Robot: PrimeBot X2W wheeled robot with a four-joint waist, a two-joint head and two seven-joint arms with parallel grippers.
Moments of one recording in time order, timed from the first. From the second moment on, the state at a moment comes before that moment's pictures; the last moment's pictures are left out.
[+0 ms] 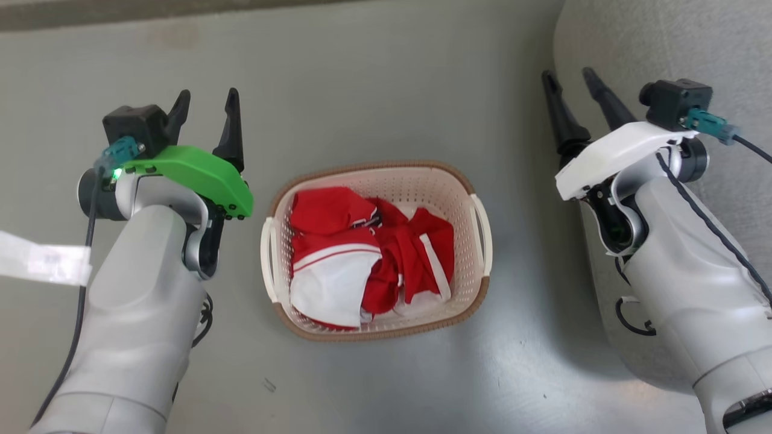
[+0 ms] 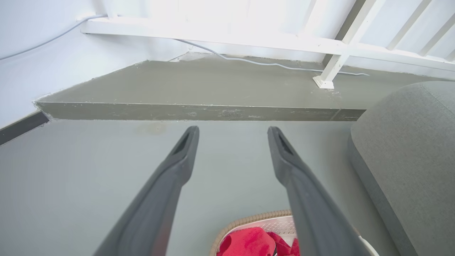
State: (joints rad) left arm -0.79 0.06 -0.38 0.83 -0.53 -0.05 -0.25; right arm -0.71 -0.17 0.44 0.73 0.59 0.08 -0.25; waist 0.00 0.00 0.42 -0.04
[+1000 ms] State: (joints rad) left arm -0.38 0.08 -0.30 0.37 -0.37 0.07 -0.25; right arm -0.36 -0.18 0.28 0.35 0.38 -0.04 -0.25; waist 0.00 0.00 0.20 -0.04
